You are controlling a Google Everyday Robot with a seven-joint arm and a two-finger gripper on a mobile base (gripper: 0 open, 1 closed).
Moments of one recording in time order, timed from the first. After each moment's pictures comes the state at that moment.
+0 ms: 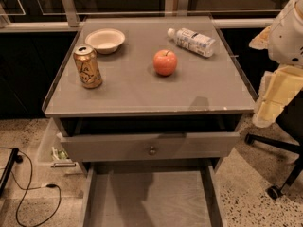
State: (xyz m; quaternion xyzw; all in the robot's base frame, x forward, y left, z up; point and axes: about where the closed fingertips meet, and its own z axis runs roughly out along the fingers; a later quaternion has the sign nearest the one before) arm 0.438 -0.217 0.976 -0.60 0.78 -0.03 0.16
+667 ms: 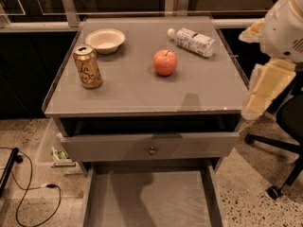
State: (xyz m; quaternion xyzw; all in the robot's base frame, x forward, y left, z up) arm 0.450 -0.198 0.983 -0.61 0.76 -0.02 0.20
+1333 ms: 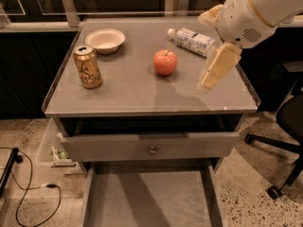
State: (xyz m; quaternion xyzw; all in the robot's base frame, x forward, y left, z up) arm 0.526 -0.124 0.987 -0.65 0.69 0.04 0.32
